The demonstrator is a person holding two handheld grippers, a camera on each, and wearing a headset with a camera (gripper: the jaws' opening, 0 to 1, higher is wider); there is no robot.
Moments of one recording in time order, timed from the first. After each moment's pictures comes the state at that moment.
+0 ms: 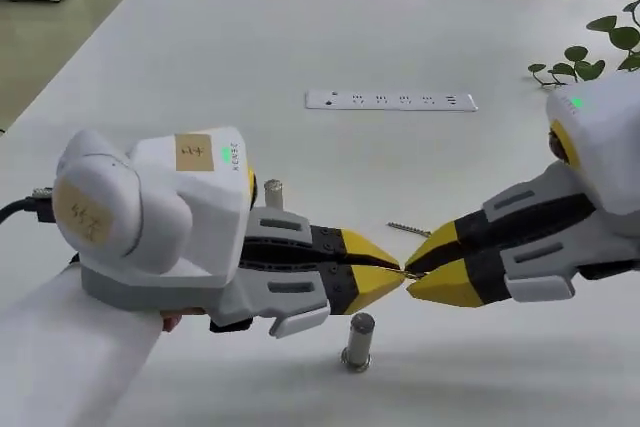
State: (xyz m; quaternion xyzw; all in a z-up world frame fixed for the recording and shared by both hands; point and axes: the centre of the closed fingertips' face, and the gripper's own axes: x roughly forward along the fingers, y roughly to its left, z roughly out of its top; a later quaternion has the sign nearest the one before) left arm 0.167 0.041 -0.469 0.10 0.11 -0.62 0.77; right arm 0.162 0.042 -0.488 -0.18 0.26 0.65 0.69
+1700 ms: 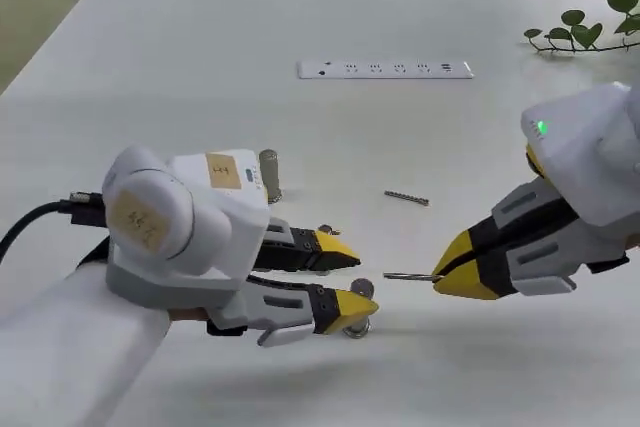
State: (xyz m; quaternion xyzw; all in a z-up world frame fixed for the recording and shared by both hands) left arm 0.172 0.054 -0.534 0.14 0.20 -0.60 0.77; right arm 0.160 0.008 -0.544 -0.28 0.33 0.60 0.67
